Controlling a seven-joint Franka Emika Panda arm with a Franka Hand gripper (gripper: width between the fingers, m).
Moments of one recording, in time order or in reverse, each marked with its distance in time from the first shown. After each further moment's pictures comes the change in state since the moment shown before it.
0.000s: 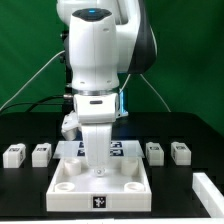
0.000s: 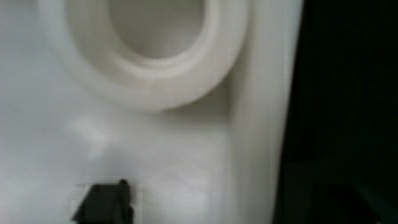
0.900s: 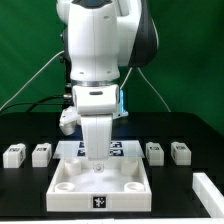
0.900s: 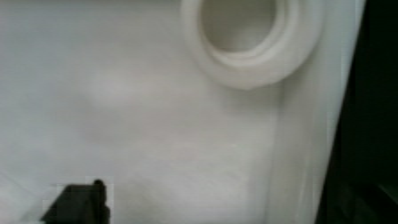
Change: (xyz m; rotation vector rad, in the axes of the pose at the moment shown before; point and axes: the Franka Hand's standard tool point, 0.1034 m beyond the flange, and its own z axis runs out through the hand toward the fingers) arm -0.001 0.018 -0.019 -0.023 -0.009 -0.012
